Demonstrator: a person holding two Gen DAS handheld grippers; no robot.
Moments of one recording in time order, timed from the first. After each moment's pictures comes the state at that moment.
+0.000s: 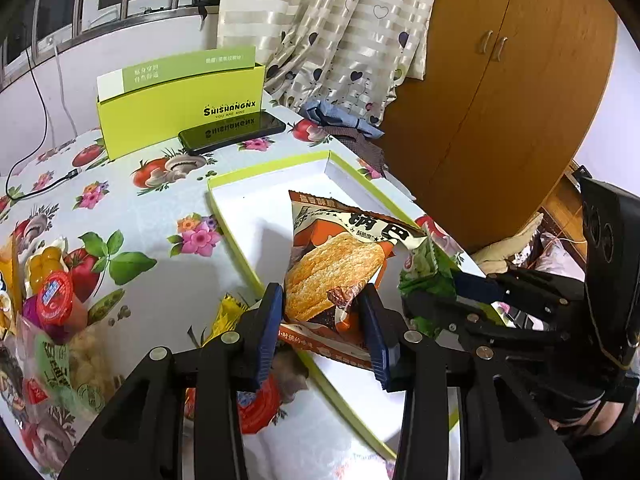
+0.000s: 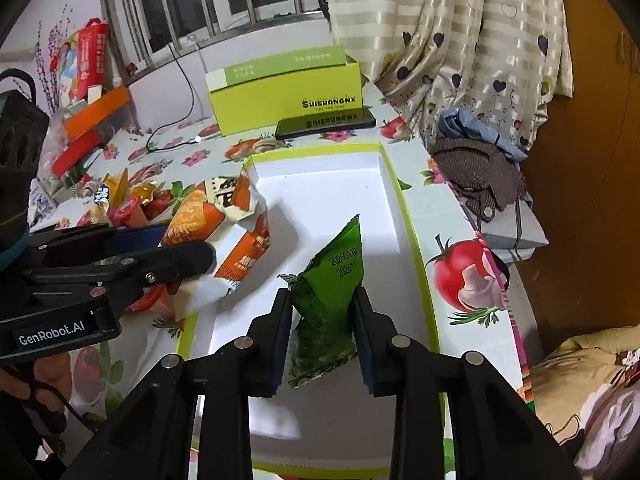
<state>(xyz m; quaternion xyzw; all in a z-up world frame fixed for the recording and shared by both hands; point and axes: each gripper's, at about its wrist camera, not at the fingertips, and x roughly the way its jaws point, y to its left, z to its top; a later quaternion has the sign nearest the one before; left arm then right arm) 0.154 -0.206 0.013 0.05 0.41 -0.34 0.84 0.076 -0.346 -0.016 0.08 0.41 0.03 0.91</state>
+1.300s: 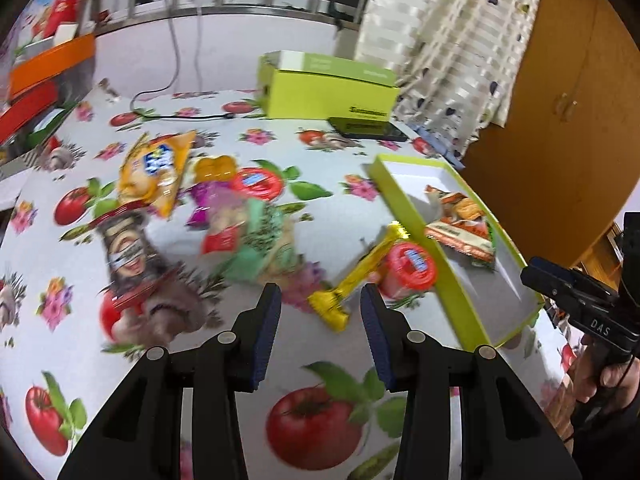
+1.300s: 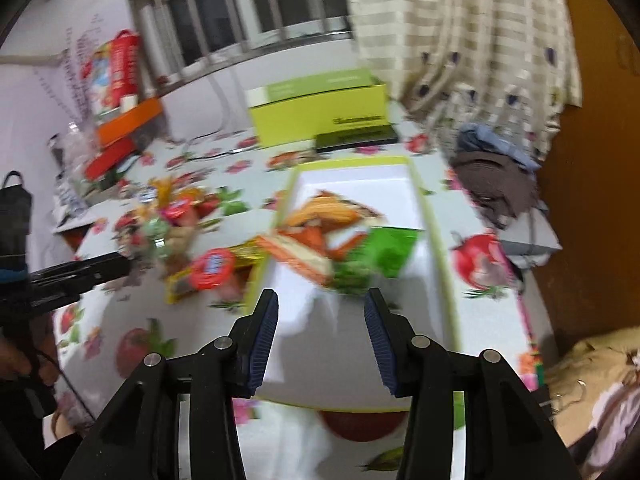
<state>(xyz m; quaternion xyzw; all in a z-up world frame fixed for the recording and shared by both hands) 0.100 -0.040 0.016 -0.03 0.42 -0.19 0.89 0.031 -0.312 0.013 0.09 0.38 0.08 0.92</state>
